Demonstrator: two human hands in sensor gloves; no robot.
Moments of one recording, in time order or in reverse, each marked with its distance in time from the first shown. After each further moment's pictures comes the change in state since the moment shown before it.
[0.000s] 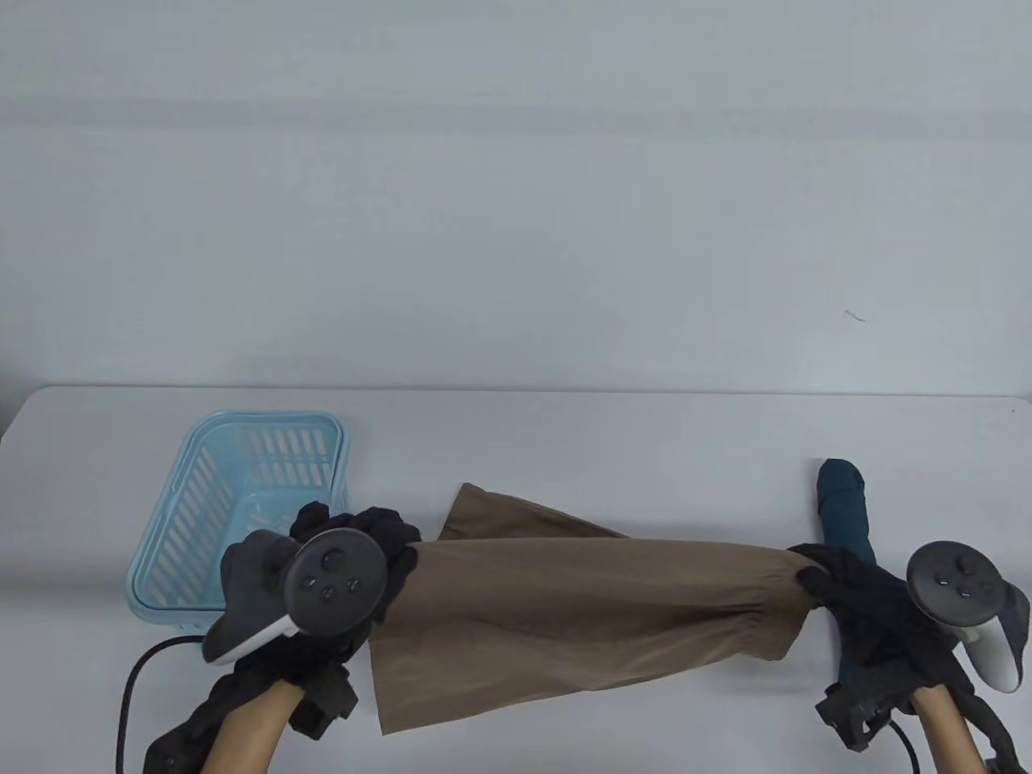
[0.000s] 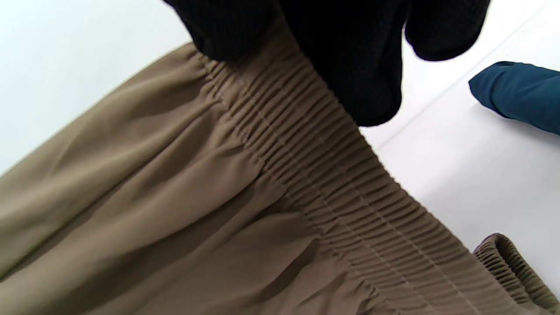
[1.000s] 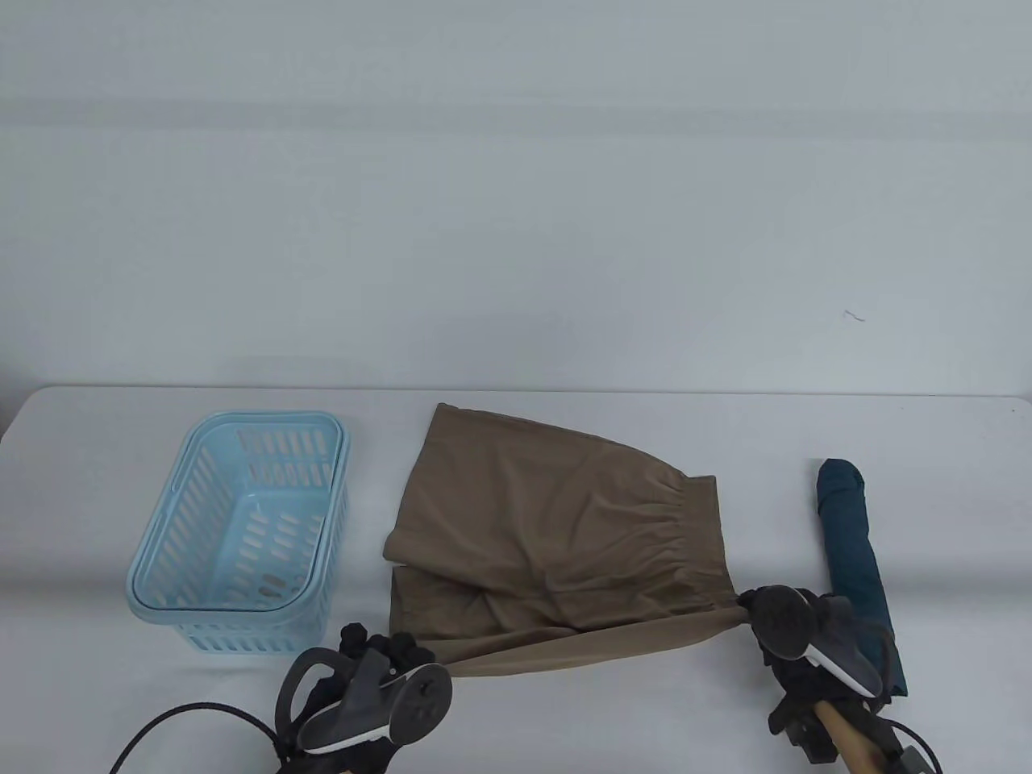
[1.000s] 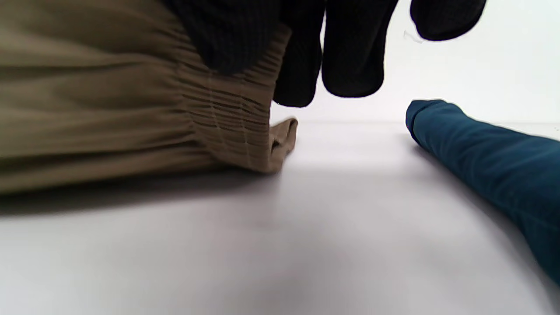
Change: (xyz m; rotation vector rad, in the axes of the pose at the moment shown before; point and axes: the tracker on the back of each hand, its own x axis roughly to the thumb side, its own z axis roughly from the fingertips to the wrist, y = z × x) left_hand 0.002 -0.153 0.047 -0.174 -0.092 -0.251; right_hand -0.034 0.092 -0.010 -0.033 -0.007 0.733
